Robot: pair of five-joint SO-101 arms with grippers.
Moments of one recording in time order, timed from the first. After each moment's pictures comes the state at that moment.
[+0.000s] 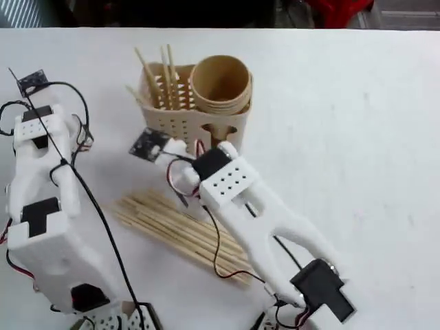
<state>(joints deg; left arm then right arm) -26.2 21.1 4.4 59.2 13.6 -42.2 -6.2 22.4 72.9 25.4</state>
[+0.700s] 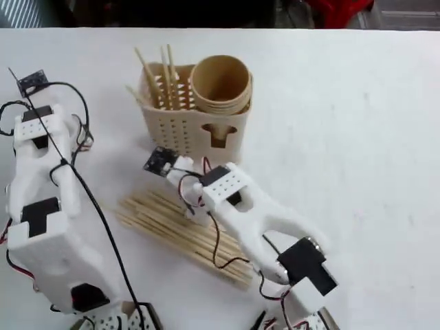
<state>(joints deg) -26.2 21.1 4.4 59.2 13.6 -38.9 4.6 33.8 49.6 29.0</state>
